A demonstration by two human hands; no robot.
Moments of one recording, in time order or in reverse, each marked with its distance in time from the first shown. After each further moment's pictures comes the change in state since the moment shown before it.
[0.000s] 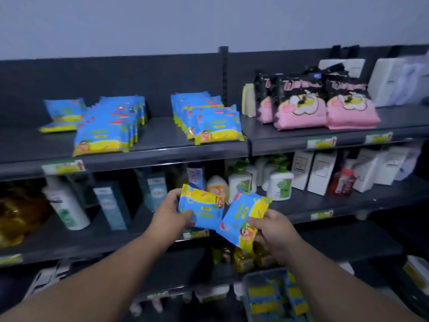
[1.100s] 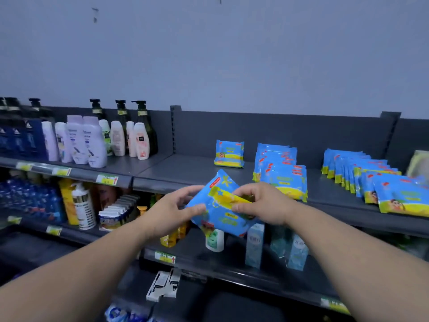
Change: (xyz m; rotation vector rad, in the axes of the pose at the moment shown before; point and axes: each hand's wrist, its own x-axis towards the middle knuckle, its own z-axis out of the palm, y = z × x) left_hand -0.069 0.018 -0.413 0.199 0.090 0.214; right_hand -0.078 -0.115 0.410 -0.854 -0.783 -0.751
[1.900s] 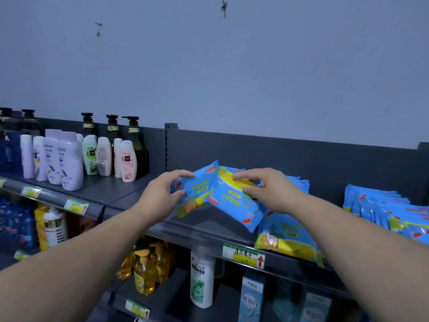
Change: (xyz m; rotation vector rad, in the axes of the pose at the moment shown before) left_hand 0.169 -0.019 -0.023 0.298 0.407 0.087; right_hand 0.126 0.050 -0.101 -0.245 0.216 -0.085
